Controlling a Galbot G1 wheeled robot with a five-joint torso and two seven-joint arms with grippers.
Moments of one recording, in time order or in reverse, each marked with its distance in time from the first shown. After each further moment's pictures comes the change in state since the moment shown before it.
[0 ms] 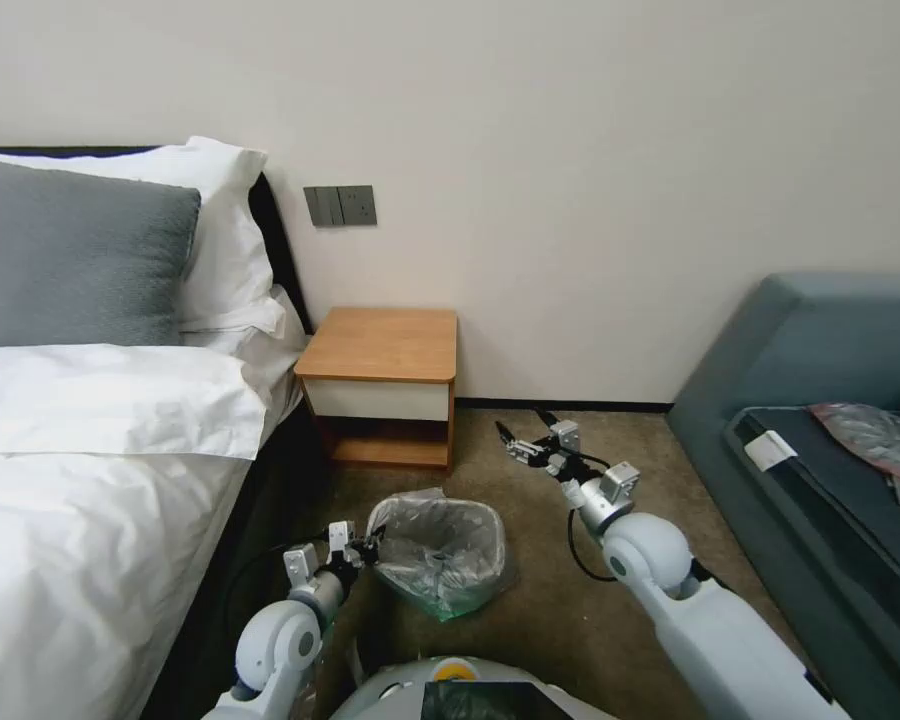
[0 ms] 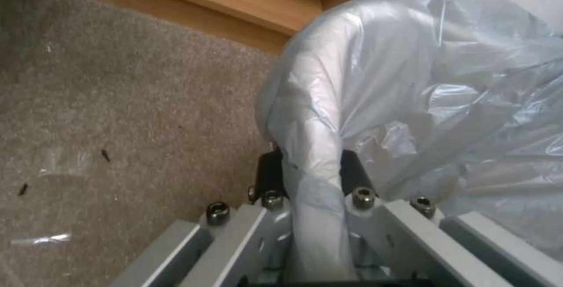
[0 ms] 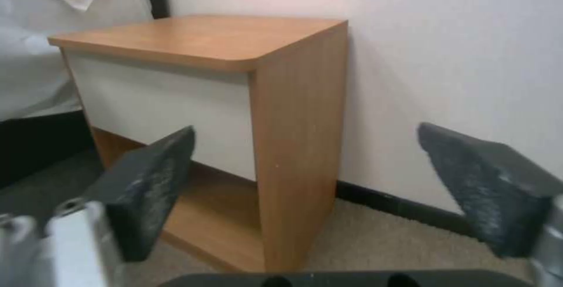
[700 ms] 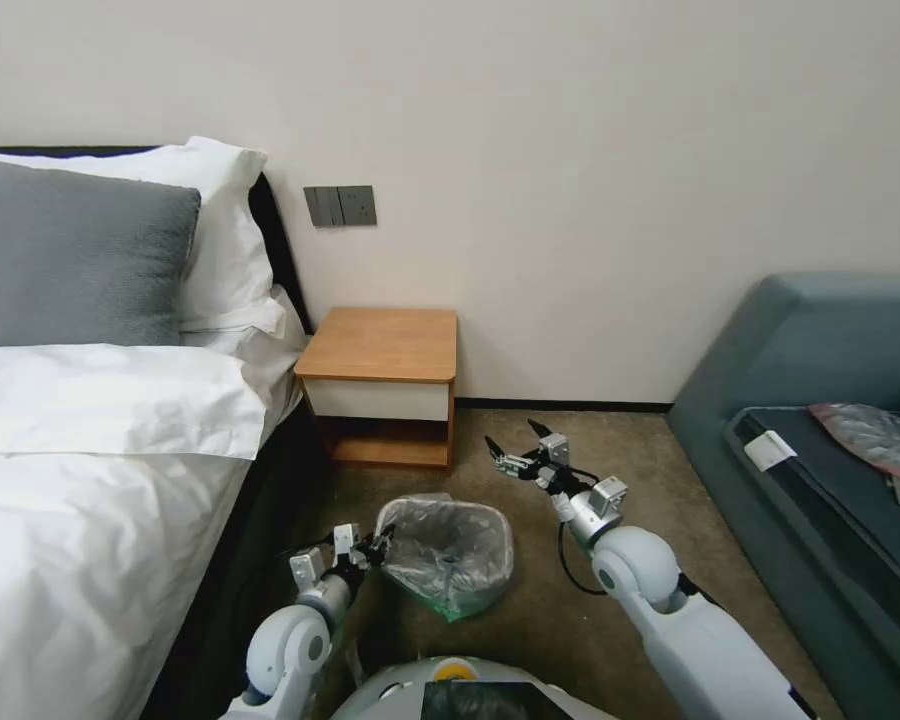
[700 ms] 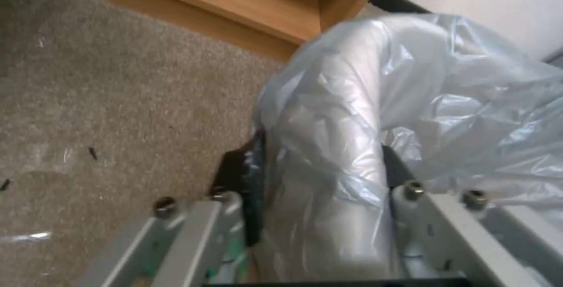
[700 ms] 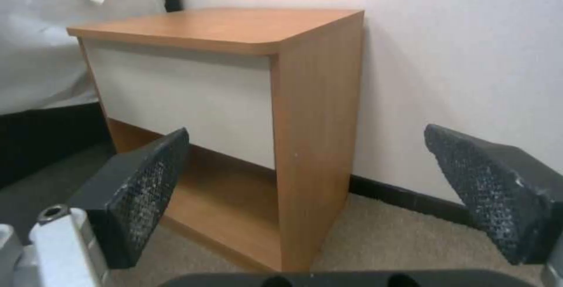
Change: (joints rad) left arm 0.009 -0.038 0.013 -0.006 0.009 -0.023 -0.017; right arm -0.034 0.053 -0.009 -0.013 -0.058 0.026 -0.036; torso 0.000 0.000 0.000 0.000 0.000
